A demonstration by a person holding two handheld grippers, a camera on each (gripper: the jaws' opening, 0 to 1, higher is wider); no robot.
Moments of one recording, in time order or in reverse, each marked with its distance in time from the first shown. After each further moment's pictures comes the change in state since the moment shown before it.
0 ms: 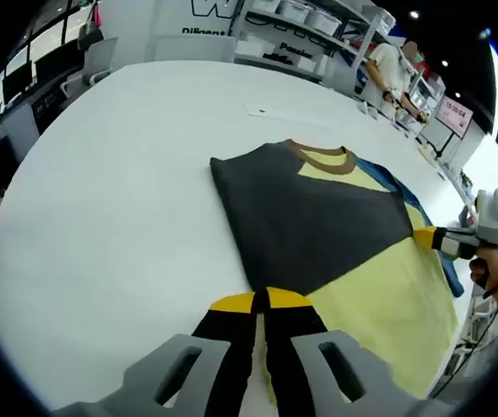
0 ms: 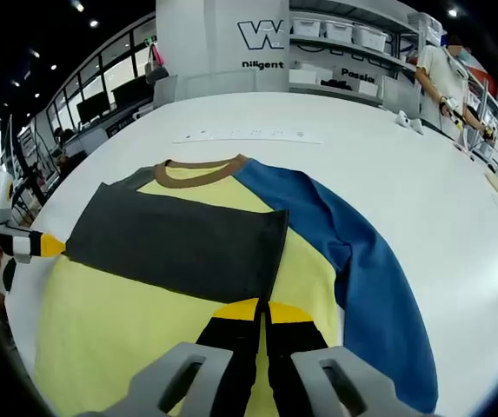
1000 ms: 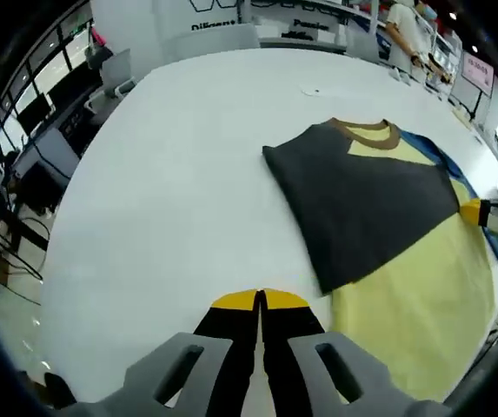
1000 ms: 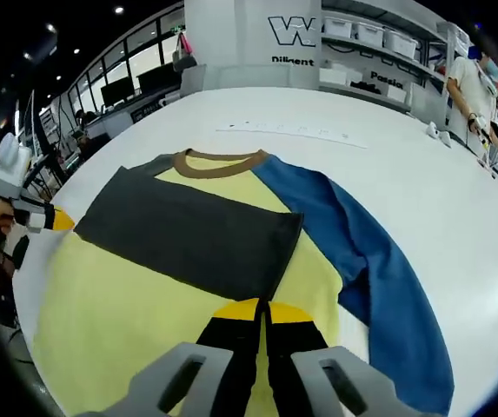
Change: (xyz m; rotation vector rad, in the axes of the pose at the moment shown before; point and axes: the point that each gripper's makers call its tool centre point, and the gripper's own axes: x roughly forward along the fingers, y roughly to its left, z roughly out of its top) left arm -0.035 0.086 -0.015 -0.046 0.050 0.162; right arm -0.003 0.054 -0.006 -0.089 0.021 0.087
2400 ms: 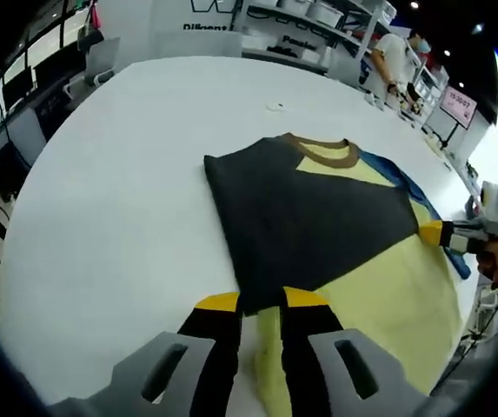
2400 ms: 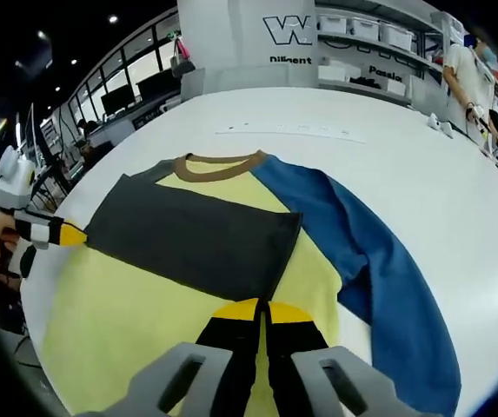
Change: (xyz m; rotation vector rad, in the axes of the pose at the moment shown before) left arm 0.009 -0.056 0.001 0.079 -0.015 -0.133; right arm 0.001 -0.001 0.001 0.046 0.003 0.043
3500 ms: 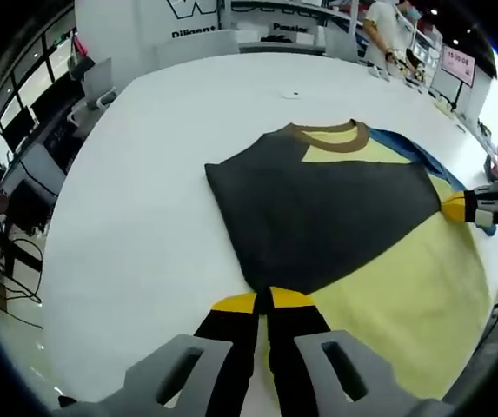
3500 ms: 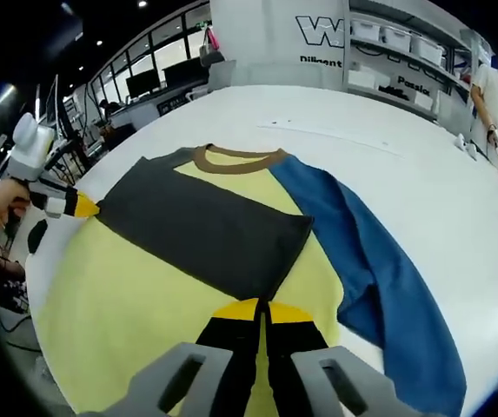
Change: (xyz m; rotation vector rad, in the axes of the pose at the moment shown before) left arm -0.019 0.054 -0.003 0.146 0.035 0.139; right arm 0.005 0.051 -0.002 -0.113 0.020 0.070
